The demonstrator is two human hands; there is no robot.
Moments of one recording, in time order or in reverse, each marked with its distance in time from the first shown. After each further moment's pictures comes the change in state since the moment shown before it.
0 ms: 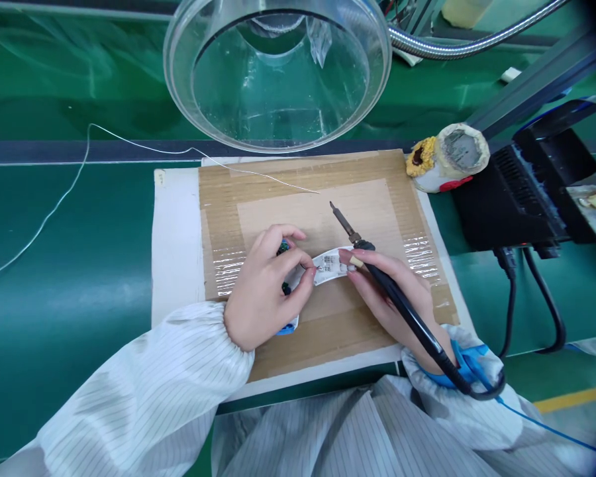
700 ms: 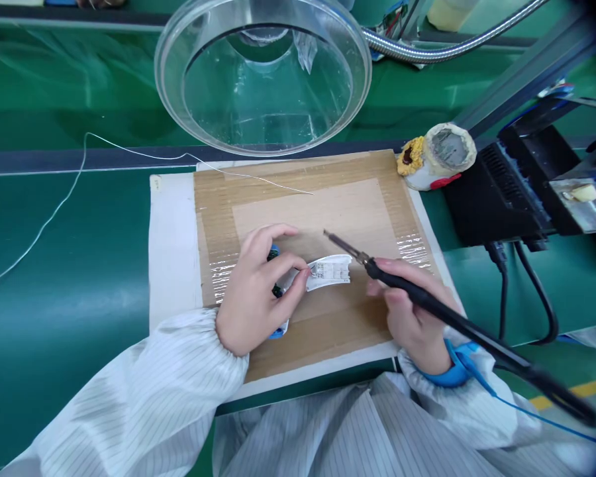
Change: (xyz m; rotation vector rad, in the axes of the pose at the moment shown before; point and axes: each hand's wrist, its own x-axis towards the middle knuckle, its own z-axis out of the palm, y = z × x) left_hand -0.001 0.002 -0.006 0.035 0.011 0.061; right_hand -0.011 -0.007 -0.011 0.107 0.171 0.043
